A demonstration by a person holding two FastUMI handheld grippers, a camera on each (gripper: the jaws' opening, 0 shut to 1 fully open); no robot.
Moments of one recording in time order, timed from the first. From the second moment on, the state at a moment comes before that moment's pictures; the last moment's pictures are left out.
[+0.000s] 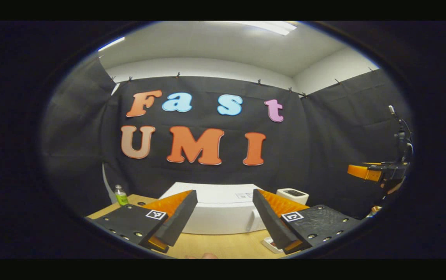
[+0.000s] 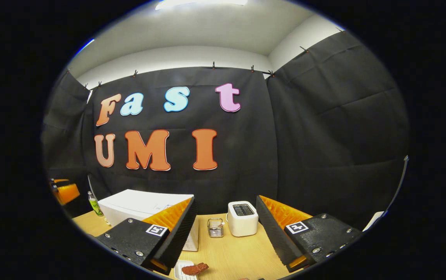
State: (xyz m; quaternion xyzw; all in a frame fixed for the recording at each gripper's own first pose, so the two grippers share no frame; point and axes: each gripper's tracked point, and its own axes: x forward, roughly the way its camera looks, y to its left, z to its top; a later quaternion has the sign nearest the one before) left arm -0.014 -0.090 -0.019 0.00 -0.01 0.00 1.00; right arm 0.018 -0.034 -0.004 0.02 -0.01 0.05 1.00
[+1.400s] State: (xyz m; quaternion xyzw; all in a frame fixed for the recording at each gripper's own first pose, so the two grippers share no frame) left arm 0.166 -0.171 -0.280 0.02 0.08 0.00 1.00; right arm 0.020 -0.077 -0.056 -0.01 0.01 0.02 1.00
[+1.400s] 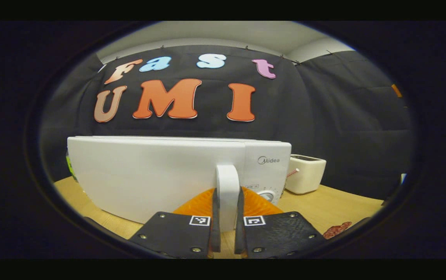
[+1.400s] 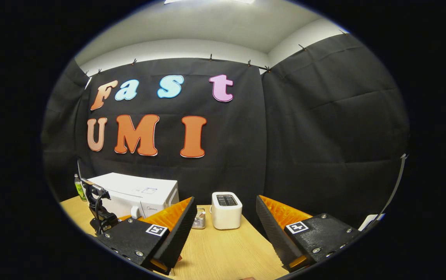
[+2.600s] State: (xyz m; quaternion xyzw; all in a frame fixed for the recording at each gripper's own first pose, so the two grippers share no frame) left arm -0.146 -0.024 -0.214 0.02 0.10 -0.02 0.99; right arm -0.005 0.012 -0.078 -0.01 0.02 0.09 1.00
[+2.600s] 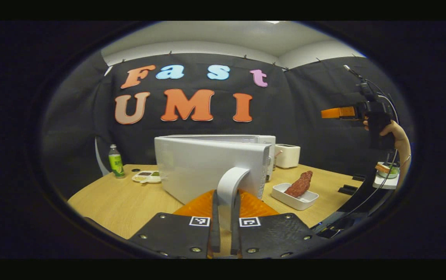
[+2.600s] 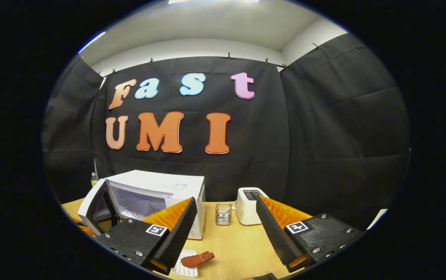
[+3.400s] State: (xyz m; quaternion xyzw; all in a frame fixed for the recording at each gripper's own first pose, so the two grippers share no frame) left arm -0.275 0.169 -0.159 0.04 0.06 0.19 0.98; right arm -0.013 0.046 -0.156 0.07 0.10 0.11 0.99
